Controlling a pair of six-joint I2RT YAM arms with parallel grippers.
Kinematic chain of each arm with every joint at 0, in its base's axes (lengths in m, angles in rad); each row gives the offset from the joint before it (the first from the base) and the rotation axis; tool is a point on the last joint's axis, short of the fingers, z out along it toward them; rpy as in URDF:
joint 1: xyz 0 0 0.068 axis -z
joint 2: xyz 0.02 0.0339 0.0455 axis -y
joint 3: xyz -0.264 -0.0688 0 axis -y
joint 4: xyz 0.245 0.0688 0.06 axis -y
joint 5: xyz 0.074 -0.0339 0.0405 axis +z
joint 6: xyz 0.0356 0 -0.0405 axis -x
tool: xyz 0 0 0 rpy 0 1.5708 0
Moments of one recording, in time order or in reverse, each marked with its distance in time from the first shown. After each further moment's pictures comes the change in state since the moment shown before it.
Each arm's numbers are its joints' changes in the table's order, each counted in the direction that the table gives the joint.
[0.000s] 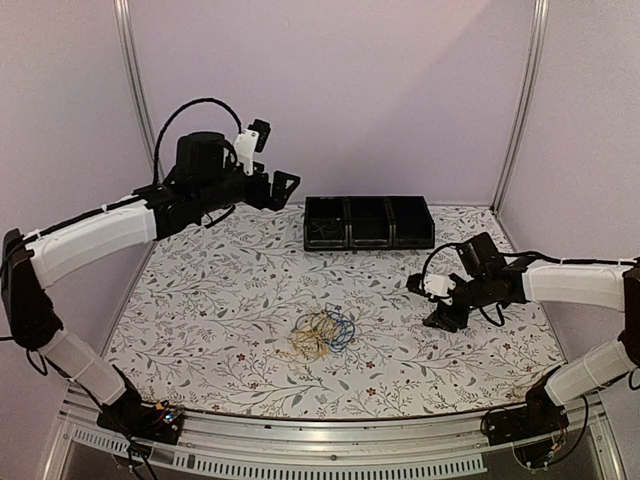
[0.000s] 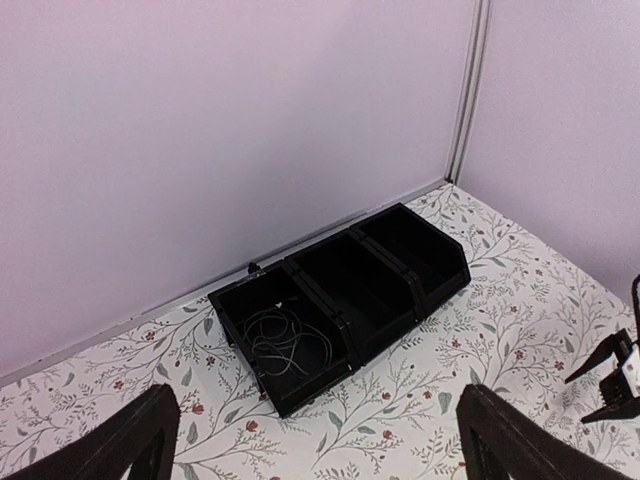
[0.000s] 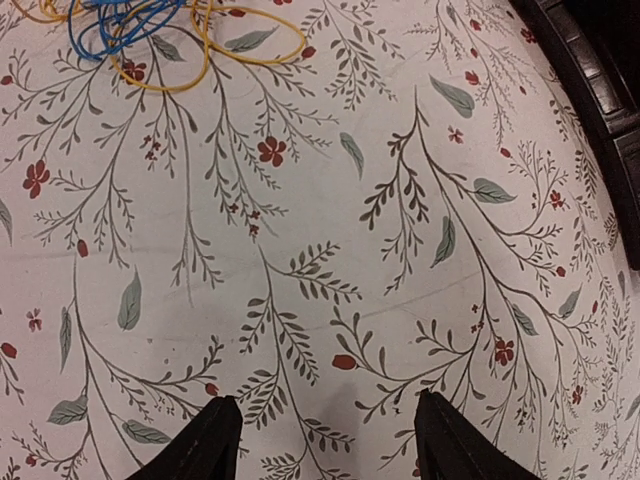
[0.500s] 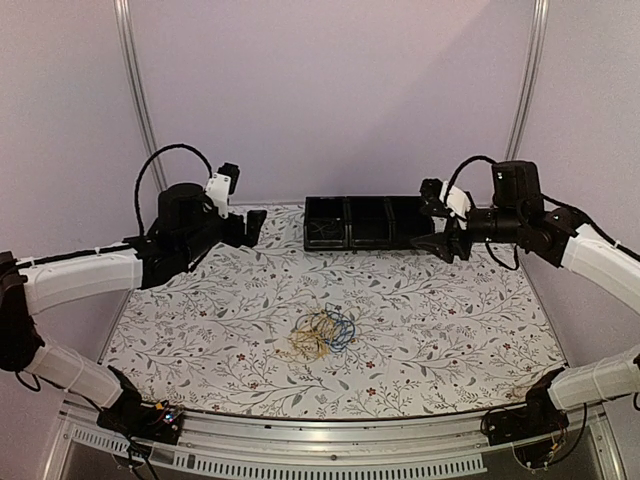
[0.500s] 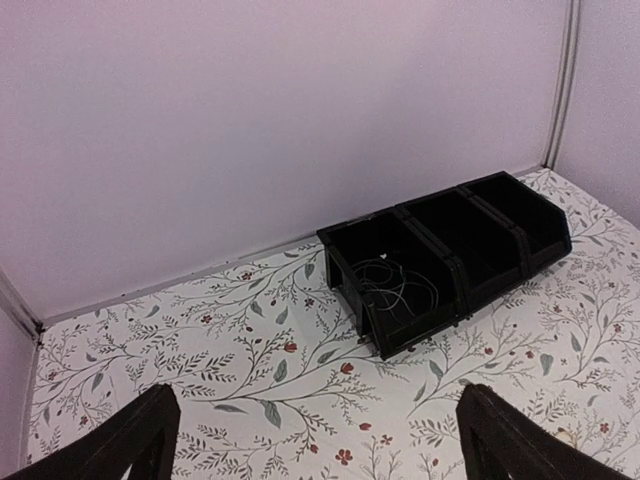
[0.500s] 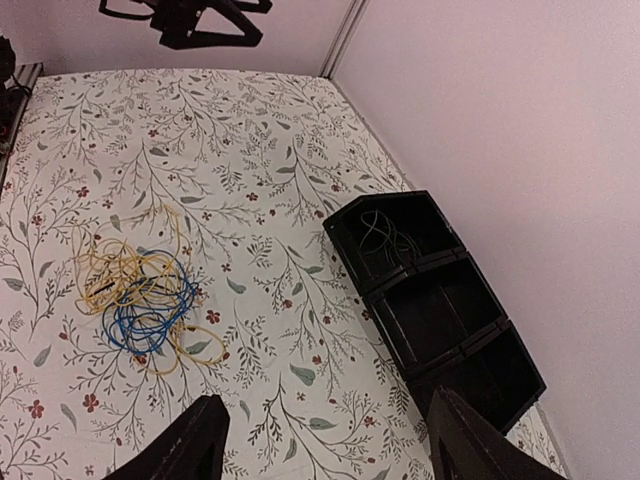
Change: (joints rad) left arm -0.031 0.226 -0.474 0.294 0.230 -0.039; right arm 0.000 0.217 0.312 0.003 0.179 -0.090
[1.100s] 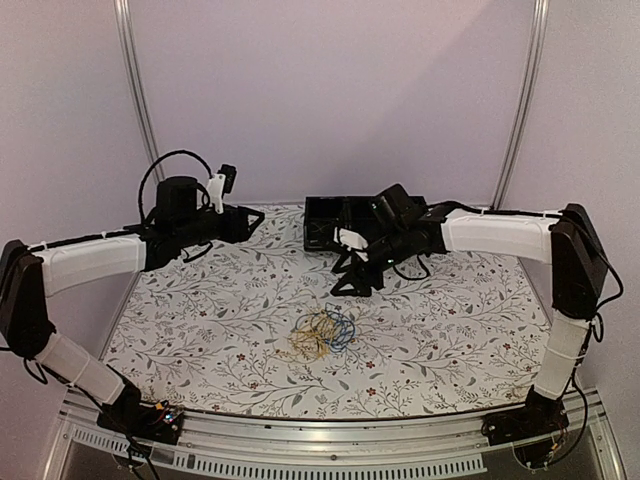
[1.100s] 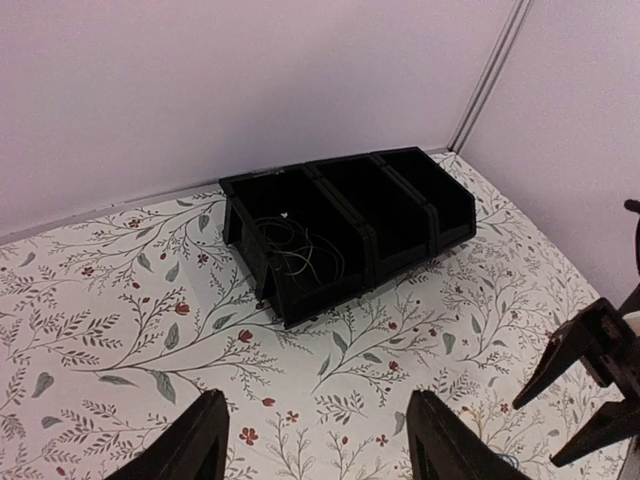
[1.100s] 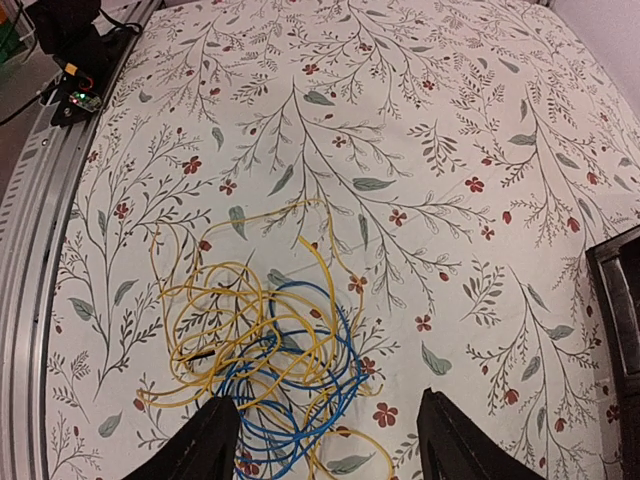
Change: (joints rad) left arm -0.159 -0.106 0.064 -0.077 -0.460 0.192; right arm -0.238 -0.681 0.383 -0.080 0.158 -0.081
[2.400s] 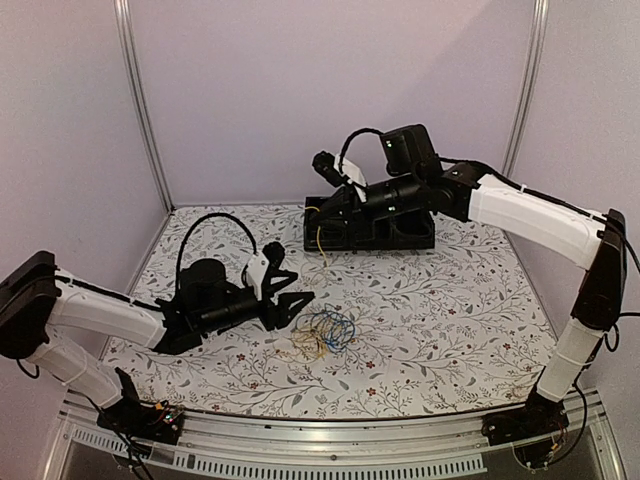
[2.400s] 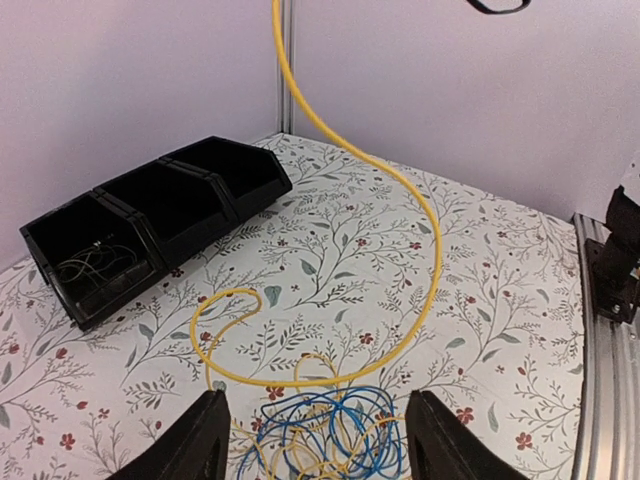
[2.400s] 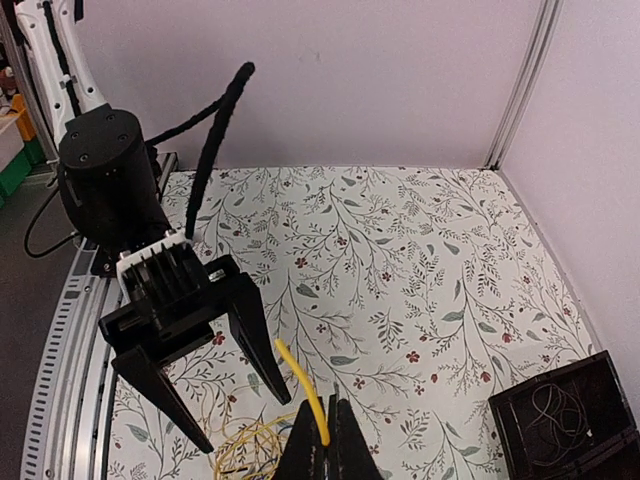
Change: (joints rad) left arm 0.455 0.077 -0.432 0.531 0.128 -0.145; right arm -0.053 0.102 0.246 0.038 0.036 -0.171
